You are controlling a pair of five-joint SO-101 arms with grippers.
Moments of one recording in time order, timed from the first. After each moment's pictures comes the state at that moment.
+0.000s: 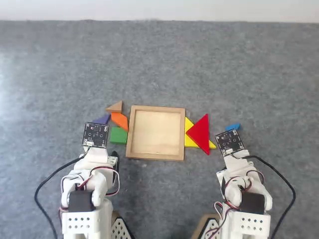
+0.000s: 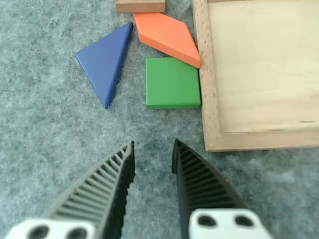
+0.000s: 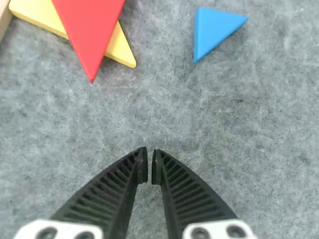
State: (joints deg) left arm -8.4 -103.0 97.1 72.0 -3.0; right arm 2.7 -103.1 95.7 75.3 26.4
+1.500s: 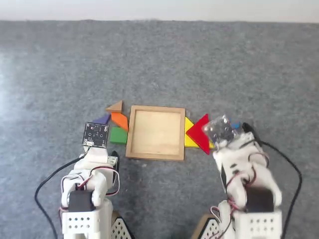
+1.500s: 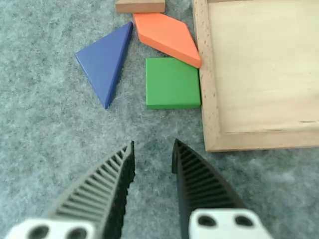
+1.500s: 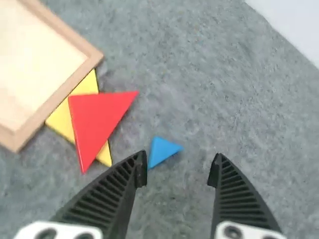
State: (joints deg) left arm -8.4 -103.0 97.1 72.0 -3.0; right arm -6.2 -85.0 69.3 64.4 32.2
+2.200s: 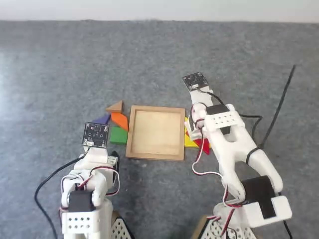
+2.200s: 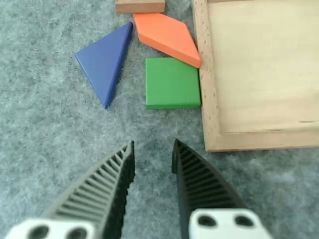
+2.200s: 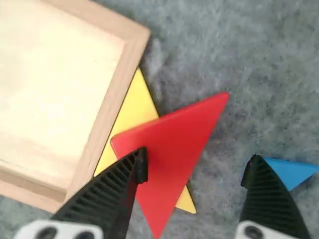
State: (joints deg) left arm -8.4 -103.0 97.1 72.0 -3.0; right arm -18.2 -3.3 35.6 51.6 5.9
